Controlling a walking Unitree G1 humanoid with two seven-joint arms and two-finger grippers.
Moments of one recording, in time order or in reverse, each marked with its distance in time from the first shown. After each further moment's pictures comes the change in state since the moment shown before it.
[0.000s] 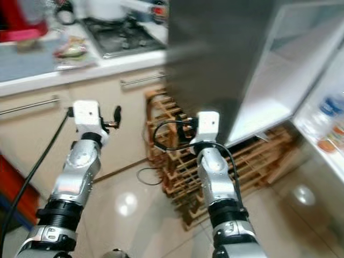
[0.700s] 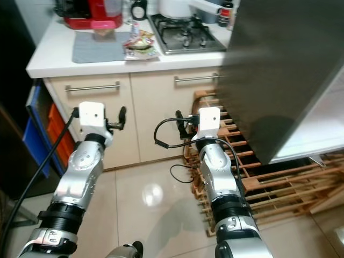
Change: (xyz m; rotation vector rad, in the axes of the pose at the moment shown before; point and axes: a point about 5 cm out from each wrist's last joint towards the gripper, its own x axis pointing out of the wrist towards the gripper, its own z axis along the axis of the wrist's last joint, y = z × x) left arm -0.004 -0.021 0.004 0.019 -0.043 -0.092; right arm 0.003 -0.006 0.009 -0.066 -0.042 0.028
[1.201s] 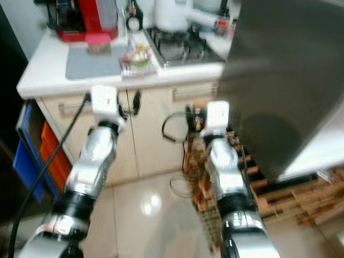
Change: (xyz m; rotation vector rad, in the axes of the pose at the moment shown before) left arm 0.021 -0.018 0.051 -0.008 -0.188 -0.073; right arm 0.008 -0.016 0.021 -0.066 -0.062 -0.086
